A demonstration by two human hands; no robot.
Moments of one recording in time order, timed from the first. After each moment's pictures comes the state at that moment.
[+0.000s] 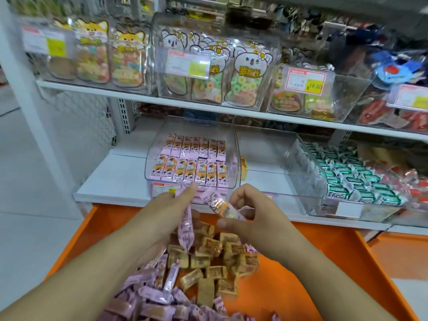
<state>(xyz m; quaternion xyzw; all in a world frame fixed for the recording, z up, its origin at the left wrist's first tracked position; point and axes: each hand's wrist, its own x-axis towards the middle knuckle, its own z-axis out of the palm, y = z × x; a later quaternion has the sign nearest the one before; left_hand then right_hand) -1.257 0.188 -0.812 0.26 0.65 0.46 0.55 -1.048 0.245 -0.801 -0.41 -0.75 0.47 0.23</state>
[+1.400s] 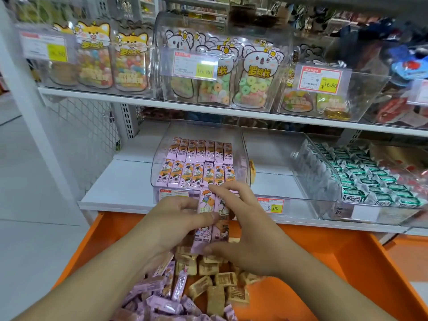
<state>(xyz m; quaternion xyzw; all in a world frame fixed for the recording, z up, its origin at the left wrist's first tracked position) -1.269 0.192 -0.819 0.36 0.63 0.46 0.51 -1.080 0.247 -0.809 -0.33 -0.88 0.30 0.17</state>
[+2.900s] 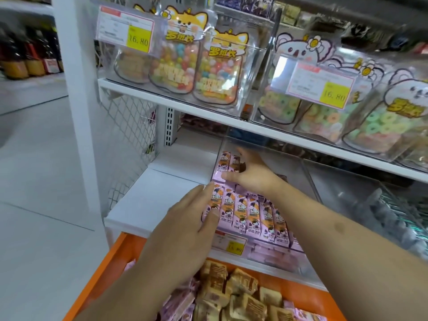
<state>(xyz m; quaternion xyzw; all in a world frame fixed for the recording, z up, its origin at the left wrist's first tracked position) -1.382 0.228 -0.849 0.53 0.74 0.38 0.18 -1.292 0.462 -0.825 -0.43 -0.85 0.28 0.13</state>
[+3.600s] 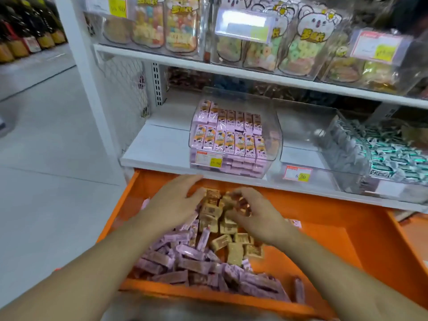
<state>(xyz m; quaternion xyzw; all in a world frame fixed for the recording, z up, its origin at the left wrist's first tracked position) -1.340 0.142 -0.886 0.60 0.72 0.26 0.22 -1.112 0.232 -0.901 -0.40 -0.85 0.31 0.12</state>
